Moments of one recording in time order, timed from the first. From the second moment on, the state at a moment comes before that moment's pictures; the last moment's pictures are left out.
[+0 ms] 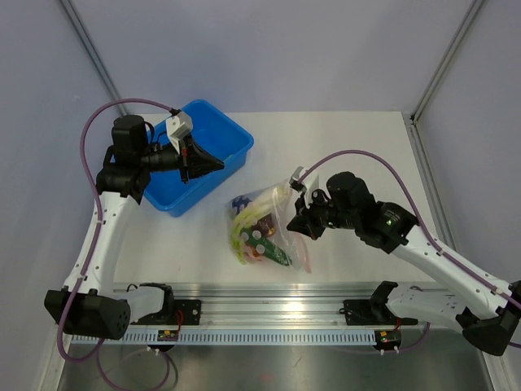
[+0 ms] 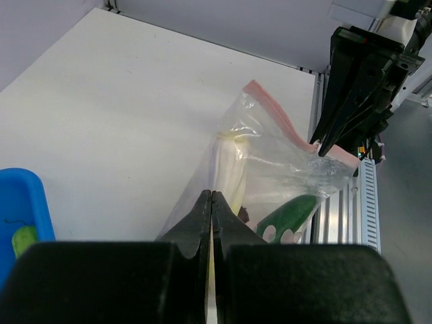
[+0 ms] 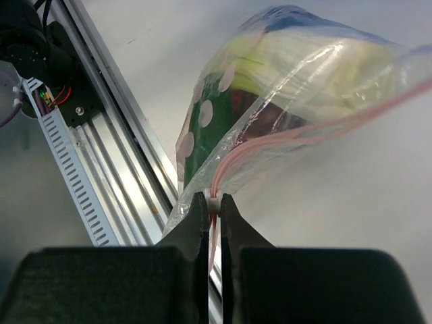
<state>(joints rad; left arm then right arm) -0.11 1.18 1.29 -0.47 1.19 0.19 0.84 1.04 1.09 -0.61 -0.27 0.03</state>
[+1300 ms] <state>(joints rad) -0.19 1.23 1.46 -0.64 1.23 0.39 0.84 1.28 1.59 -0.85 -0.41 -0.31</state>
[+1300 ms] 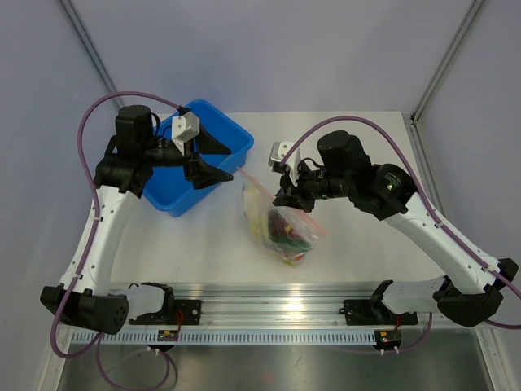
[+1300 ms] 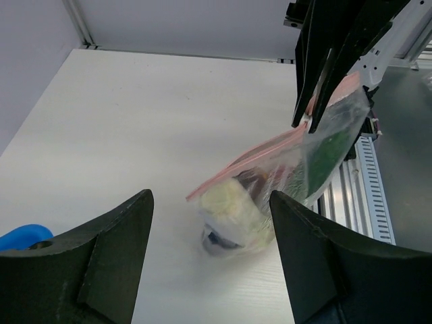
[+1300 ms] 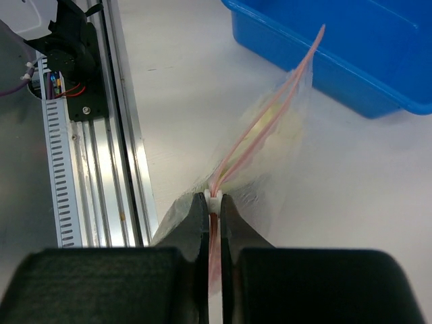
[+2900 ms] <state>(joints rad) -0.33 1.18 1.43 -0.95 1.15 0.61 0.90 1.36 1.44 -0.72 -0.56 -0.23</state>
